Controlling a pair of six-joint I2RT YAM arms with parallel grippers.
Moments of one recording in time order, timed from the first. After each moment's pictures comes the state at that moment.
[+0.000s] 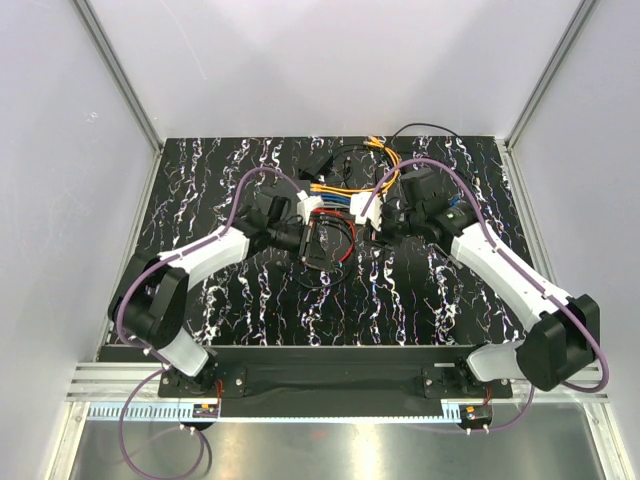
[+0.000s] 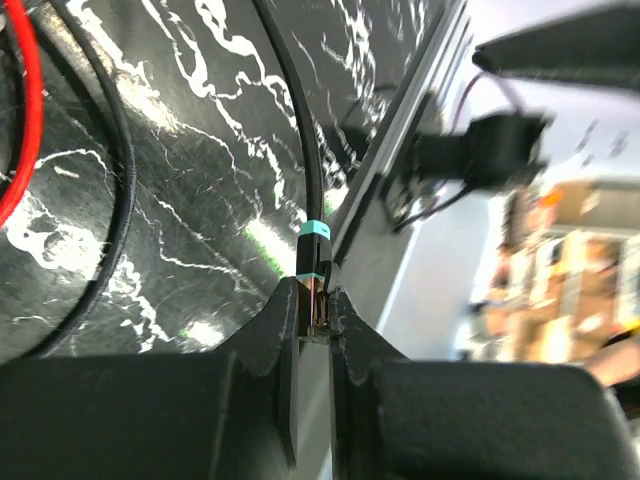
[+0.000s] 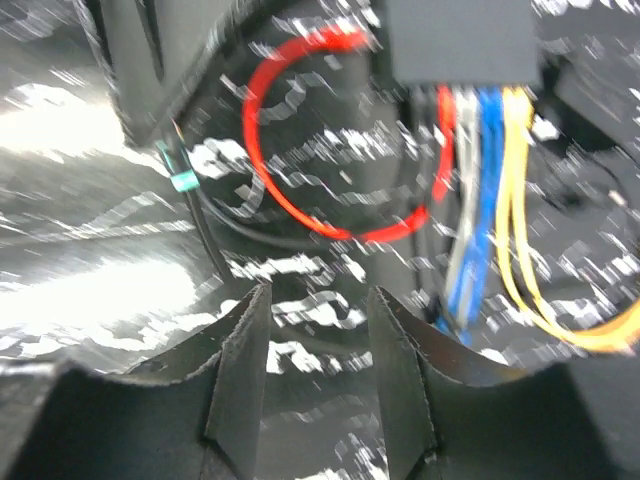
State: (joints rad) left arm -0.50 1.60 0.98 -0.18 0.93 -0.45; right arm 0.50 1.35 1.16 -0.57 -0.52 -0.87
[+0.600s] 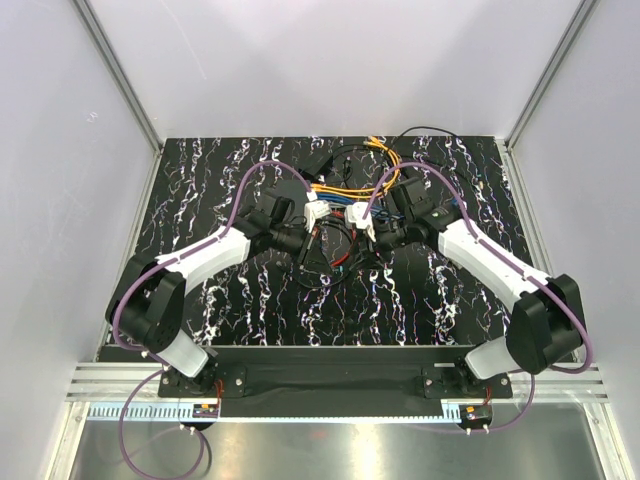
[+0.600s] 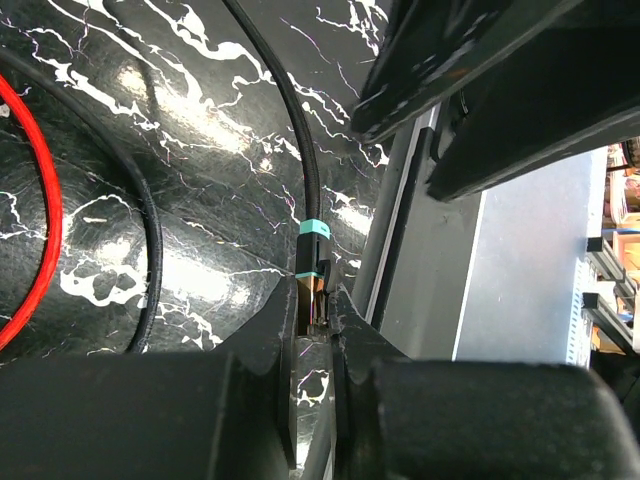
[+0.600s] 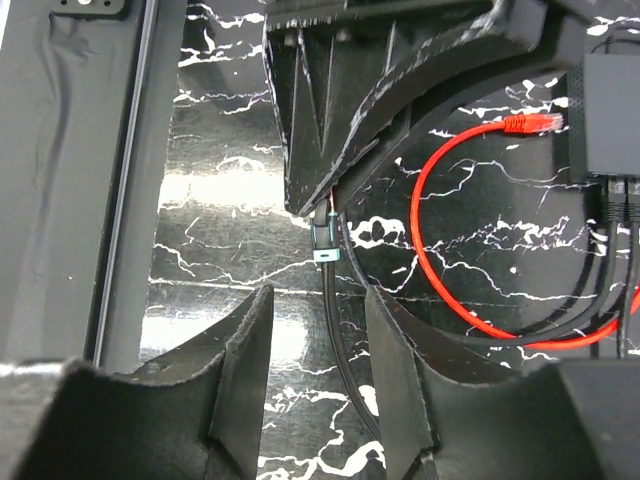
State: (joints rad) left arm -0.54 1.57 1.00 -0.26 0.94 -0.08; right arm 0.50 1.45 1.13 -0.62 -0.91 -0.83
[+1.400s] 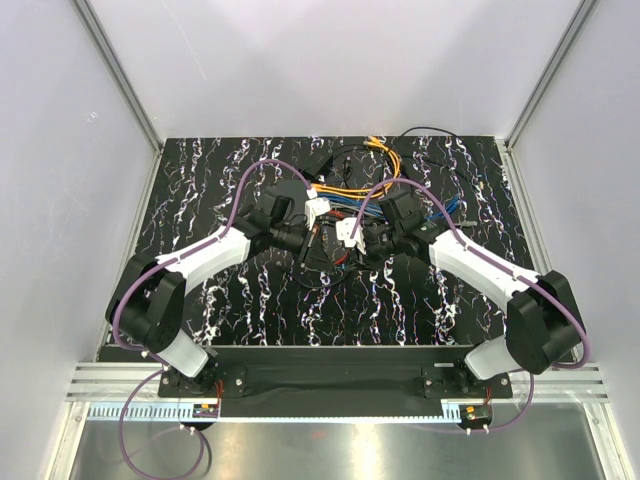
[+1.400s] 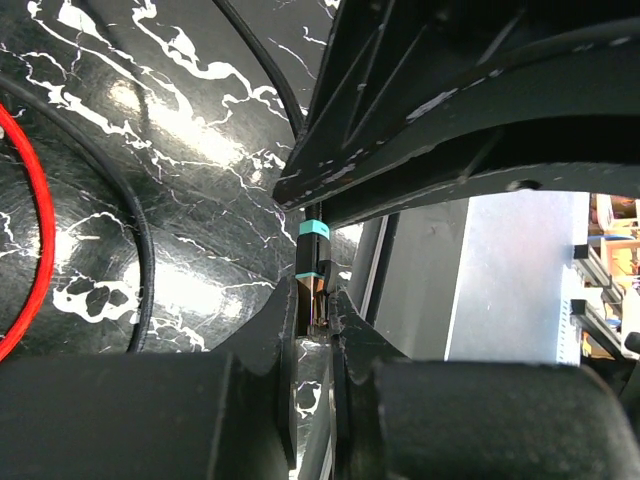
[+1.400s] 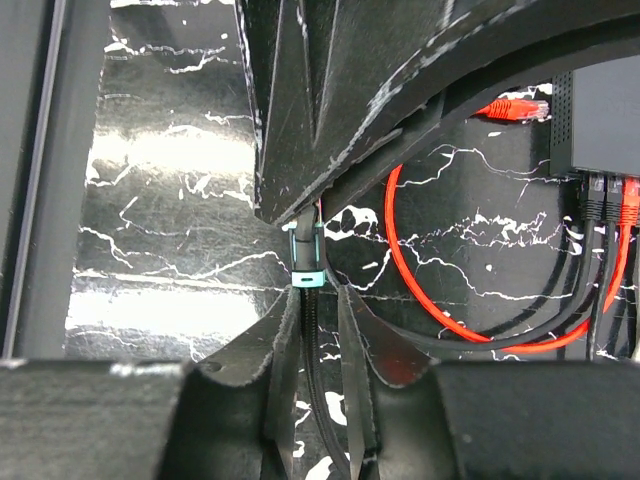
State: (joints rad) left arm -0.54 1.57 1.00 -0.21 0.96 -0.13; right arm 0.57 1.46 1.02 -0.44 -0.77 -0.87
